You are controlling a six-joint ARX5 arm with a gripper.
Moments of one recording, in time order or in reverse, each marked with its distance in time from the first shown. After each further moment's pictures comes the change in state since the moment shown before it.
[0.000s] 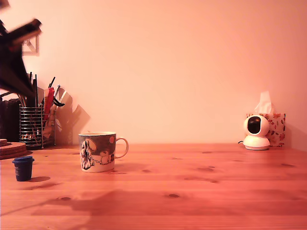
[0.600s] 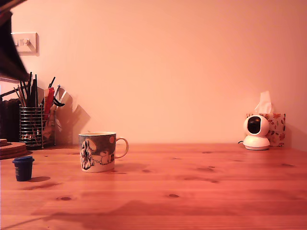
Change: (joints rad) arm -0.106 -0.143 -0.005 -0.159 -0.059 -0.047
